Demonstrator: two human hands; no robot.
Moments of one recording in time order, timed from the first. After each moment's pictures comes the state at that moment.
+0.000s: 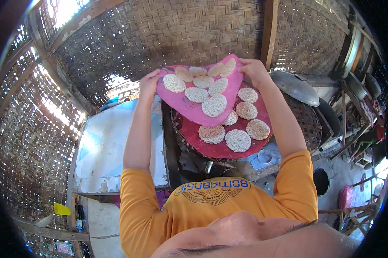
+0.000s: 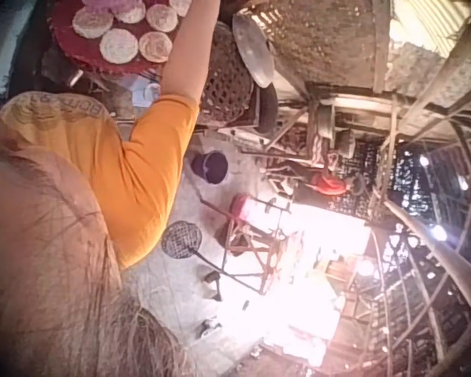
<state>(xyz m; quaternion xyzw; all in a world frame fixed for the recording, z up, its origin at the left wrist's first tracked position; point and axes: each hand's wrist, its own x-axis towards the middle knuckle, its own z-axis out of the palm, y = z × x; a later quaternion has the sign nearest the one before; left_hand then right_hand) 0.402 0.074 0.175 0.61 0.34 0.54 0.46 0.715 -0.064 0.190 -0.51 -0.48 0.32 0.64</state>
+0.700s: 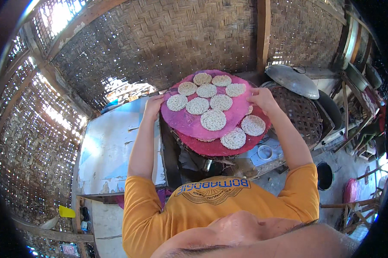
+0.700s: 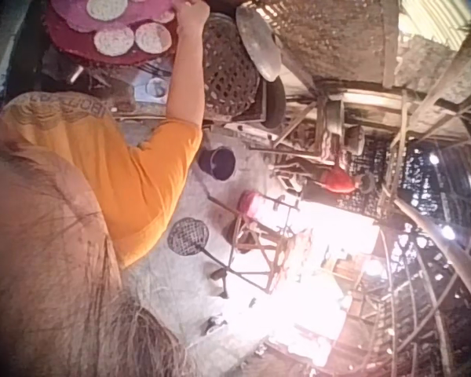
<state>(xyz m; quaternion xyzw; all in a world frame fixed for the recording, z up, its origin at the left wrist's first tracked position) 0.412 0.068 0.089 0.61 0.43 0.43 0.51 0.758 -0.140 0.105 -0.66 -0.44 0.30 0.53</state>
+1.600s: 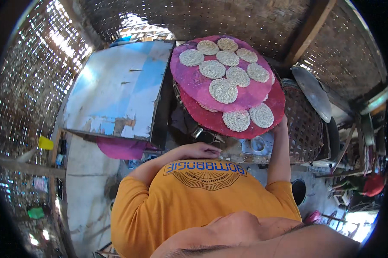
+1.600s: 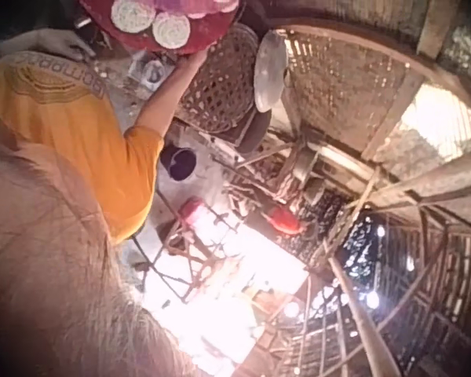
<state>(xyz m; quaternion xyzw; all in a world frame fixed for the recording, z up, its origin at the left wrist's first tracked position) 0.464 -0.191 -0.071 0.71 0.22 -0.01 0.67 0.834 -0.149 -0.073 -0.44 -0.14 0.57 0.68</state>
